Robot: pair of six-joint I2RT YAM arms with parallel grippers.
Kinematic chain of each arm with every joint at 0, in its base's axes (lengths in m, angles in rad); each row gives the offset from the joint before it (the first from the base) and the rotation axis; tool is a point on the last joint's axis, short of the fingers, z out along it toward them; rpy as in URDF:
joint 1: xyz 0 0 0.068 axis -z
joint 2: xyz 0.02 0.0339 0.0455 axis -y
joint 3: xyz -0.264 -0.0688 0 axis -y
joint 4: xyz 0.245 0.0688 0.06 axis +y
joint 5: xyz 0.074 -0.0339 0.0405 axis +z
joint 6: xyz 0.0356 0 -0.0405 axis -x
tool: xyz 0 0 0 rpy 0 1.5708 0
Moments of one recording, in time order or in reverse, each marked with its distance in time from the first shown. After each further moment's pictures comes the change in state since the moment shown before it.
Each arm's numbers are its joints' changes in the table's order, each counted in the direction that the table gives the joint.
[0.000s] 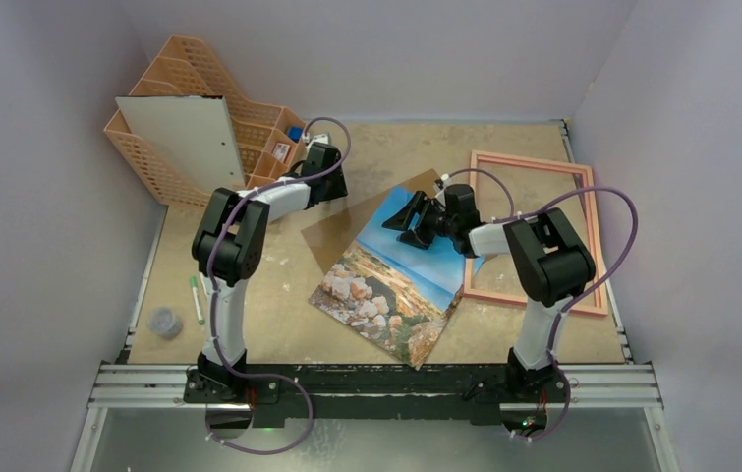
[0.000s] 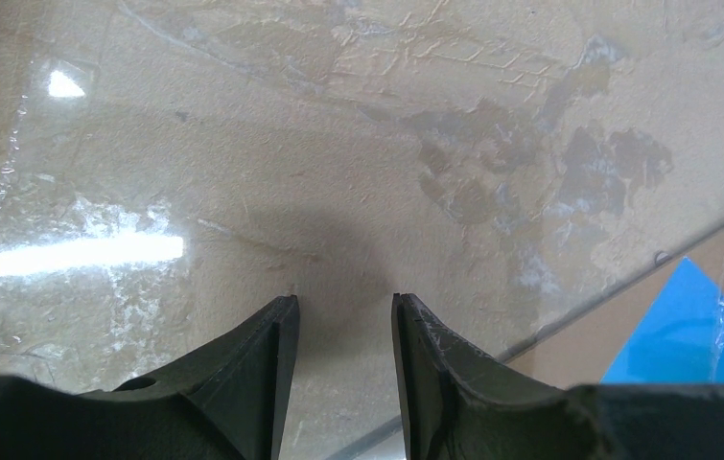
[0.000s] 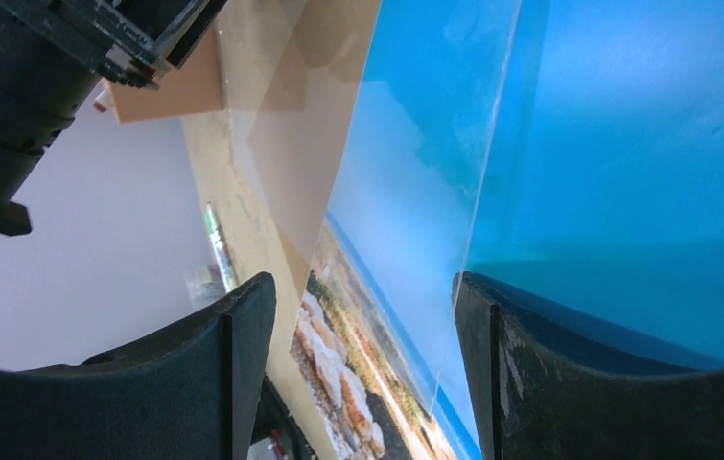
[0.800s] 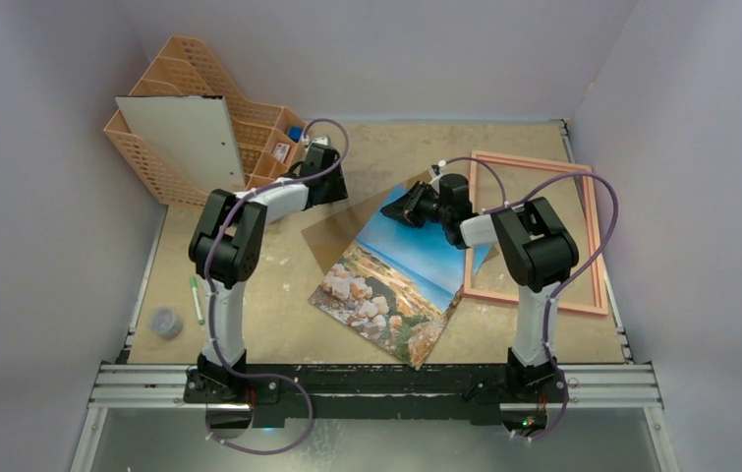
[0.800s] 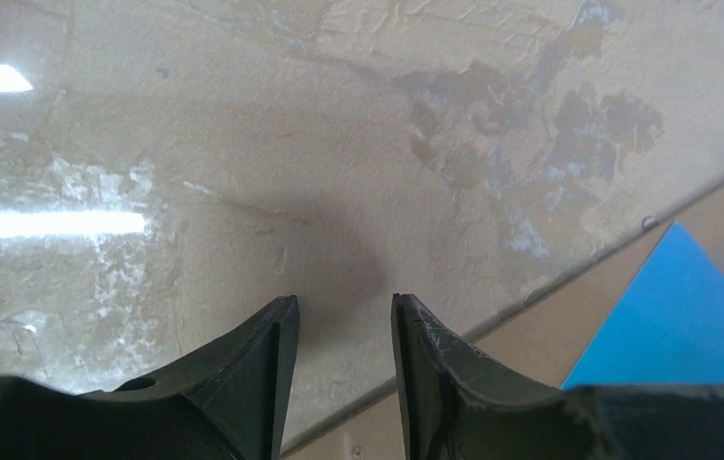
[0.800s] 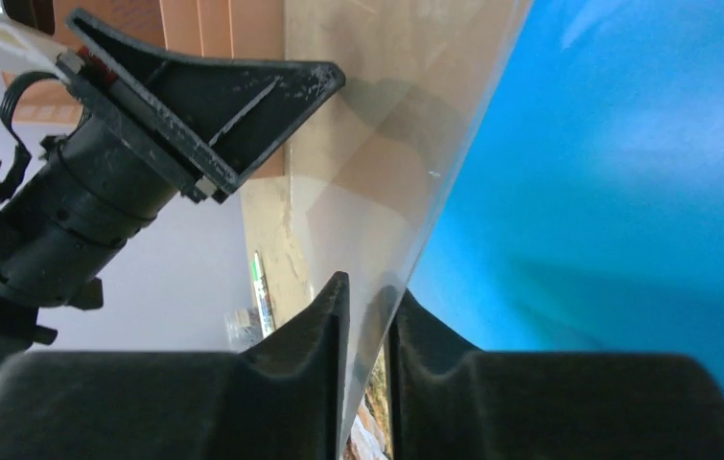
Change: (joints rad) left arm -0.001 0.024 -0.021 0.006 -0.034 0.018; right arm -0.001 -0.133 0.100 -0.224 0.008 -0.119
